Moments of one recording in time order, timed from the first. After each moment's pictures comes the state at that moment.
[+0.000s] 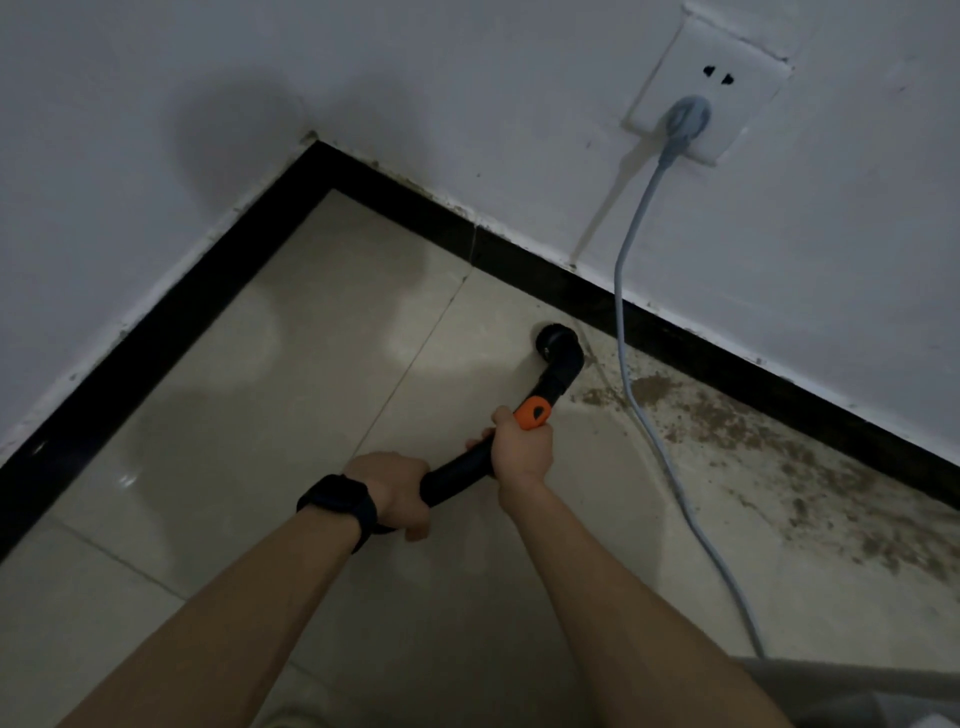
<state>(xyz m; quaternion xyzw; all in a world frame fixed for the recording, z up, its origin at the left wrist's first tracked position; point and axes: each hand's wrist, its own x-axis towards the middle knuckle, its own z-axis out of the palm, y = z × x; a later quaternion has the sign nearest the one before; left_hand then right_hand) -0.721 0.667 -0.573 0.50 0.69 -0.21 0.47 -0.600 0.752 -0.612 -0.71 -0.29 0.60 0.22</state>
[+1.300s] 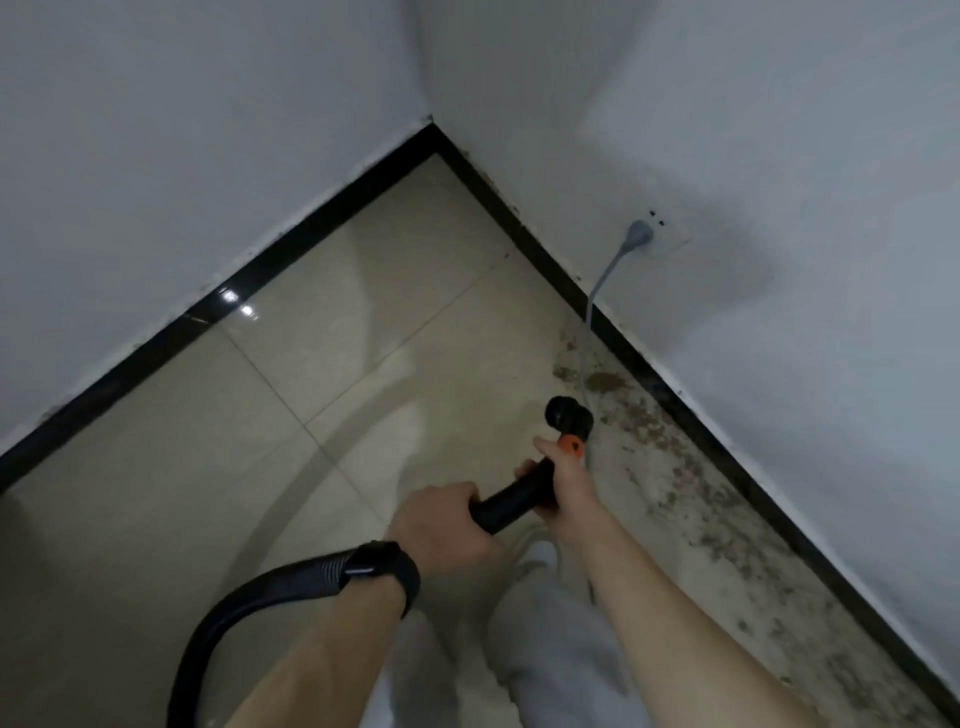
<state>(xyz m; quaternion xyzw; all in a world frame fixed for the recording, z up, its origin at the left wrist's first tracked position) -0.537 0.632 -0.295 0.25 0.78 0.05 0.58 -0.443 0.774 -0.363 -0.69 -0.20 0.69 -0.06</state>
